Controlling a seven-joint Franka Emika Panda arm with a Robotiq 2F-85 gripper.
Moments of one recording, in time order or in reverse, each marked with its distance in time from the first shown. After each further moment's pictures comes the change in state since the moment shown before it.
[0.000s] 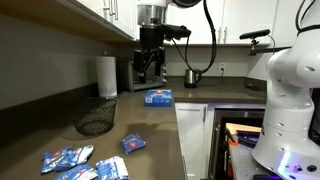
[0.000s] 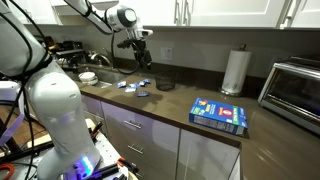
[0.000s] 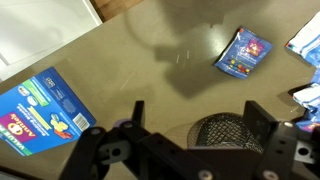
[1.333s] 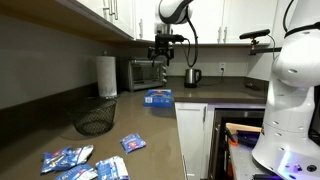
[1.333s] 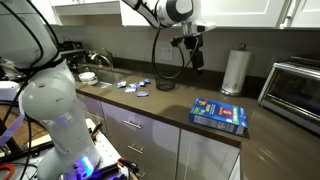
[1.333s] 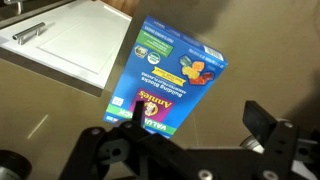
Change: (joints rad) arm -0.225 0.229 -0.388 0.260 -0.068 0.057 0.084
